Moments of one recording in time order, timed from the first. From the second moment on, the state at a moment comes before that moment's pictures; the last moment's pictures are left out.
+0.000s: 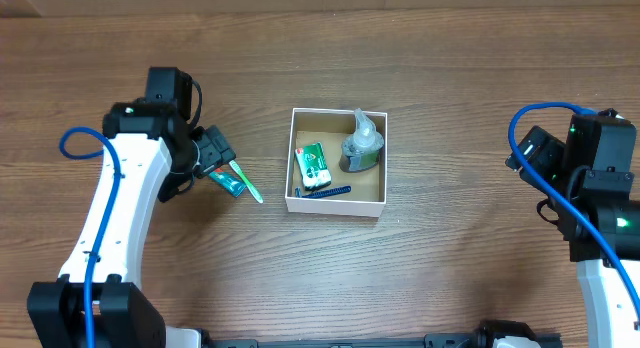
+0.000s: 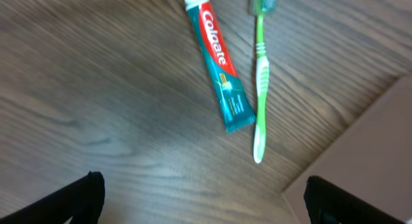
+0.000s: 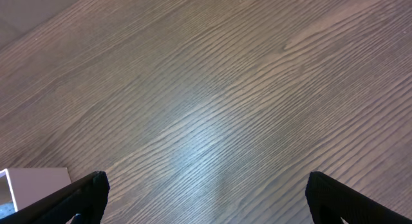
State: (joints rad) left arm -0.03 1.60 1.31 -1.13 -0.02 -0.64; right arm -0.10 1.06 1.18 -1.01 0.25 0.46
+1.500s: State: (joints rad) left arm 0.07 1.84 1.07 -0.64 -0.02 -0.67; right arm -0.10 1.06 1.18 -1.01 0.25 0.46
